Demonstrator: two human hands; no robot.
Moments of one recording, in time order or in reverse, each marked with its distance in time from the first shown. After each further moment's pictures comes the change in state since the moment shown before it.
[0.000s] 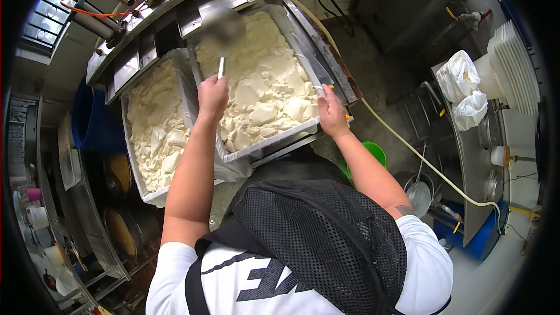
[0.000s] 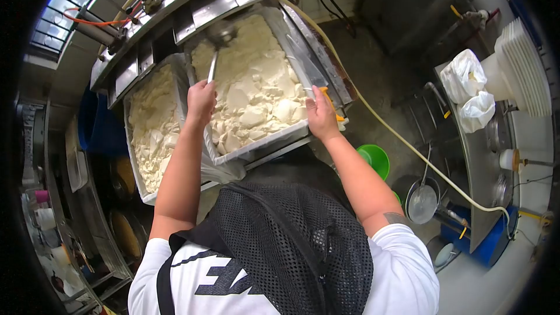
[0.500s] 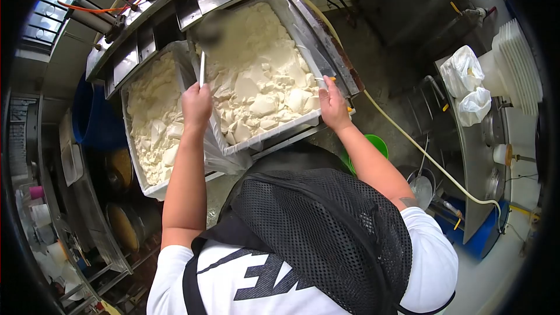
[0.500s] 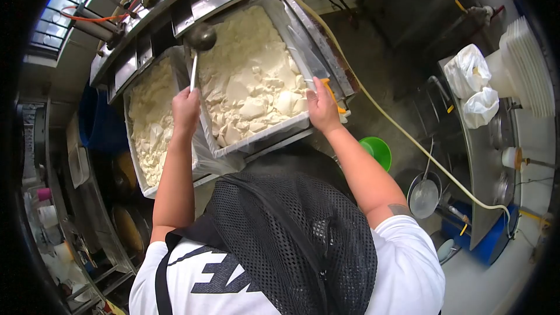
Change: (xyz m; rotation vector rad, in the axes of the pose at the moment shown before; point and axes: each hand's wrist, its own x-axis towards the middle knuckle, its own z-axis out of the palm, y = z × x) left_hand -0.019 -0.028 -0.047 0.120 0.100 0.143; right_hand 0.000 -0.001 -0.001 0.008 -0.013 -0.003
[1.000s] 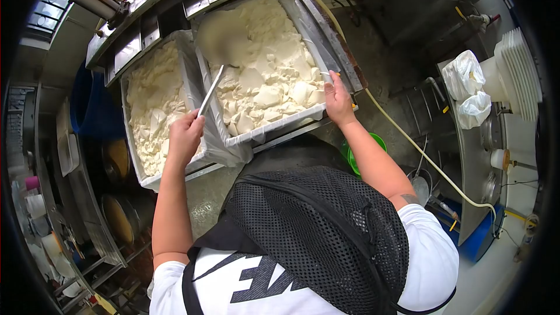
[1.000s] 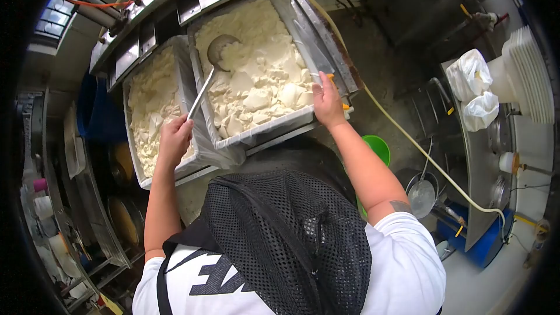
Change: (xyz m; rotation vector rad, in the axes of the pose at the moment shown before) left_hand -0.097 0.004 -0.084 0.088 -0.212 -0.076; right_hand 0.001 0.003 0.002 0.007 -0.005 0.005
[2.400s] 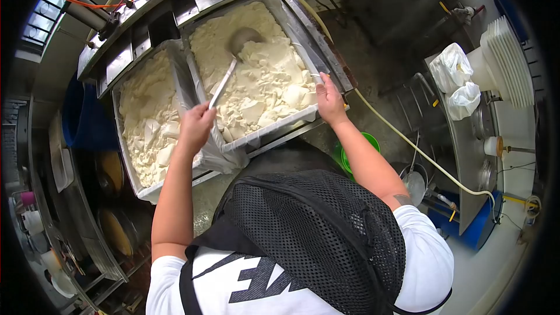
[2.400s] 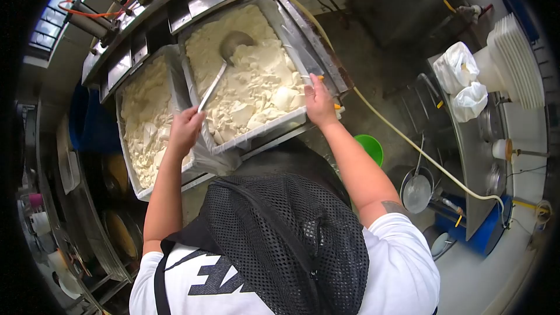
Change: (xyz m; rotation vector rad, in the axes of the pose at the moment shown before) left_hand 0.048 -0.010 0.036 0.003 -0.164 0.109; right_hand -0.002 -0.002 0.003 -0.063 0.051 0.010
